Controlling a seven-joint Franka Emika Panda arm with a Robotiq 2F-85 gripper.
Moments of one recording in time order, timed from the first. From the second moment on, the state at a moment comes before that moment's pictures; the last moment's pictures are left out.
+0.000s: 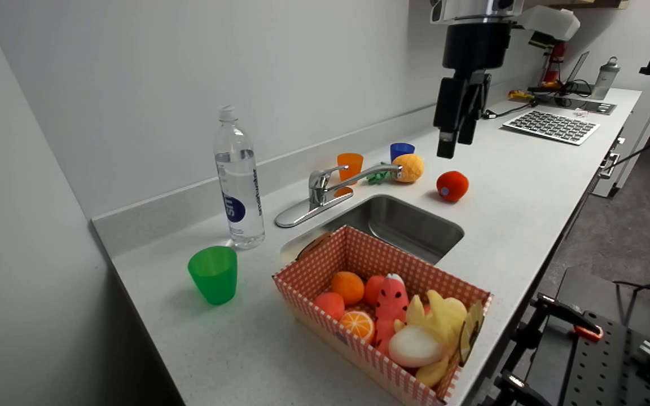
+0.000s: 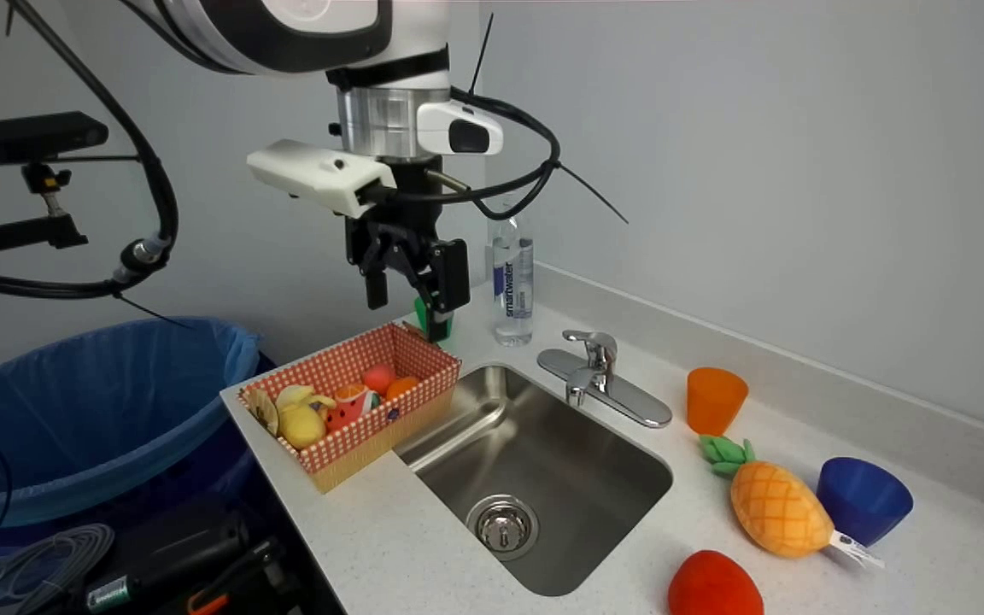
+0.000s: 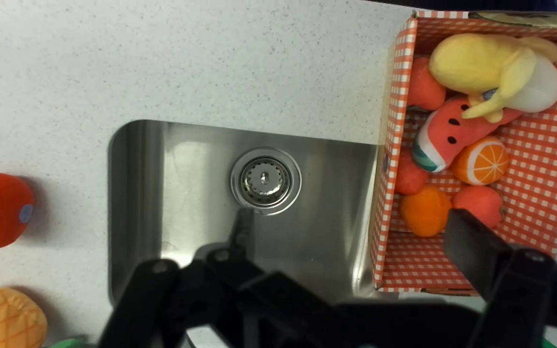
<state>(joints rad) 0.02 -0.43 -0.03 -2.48 0.03 2.00 -0.11</state>
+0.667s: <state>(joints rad) 0.02 -0.43 -0.03 -2.48 0.03 2.00 -0.11</state>
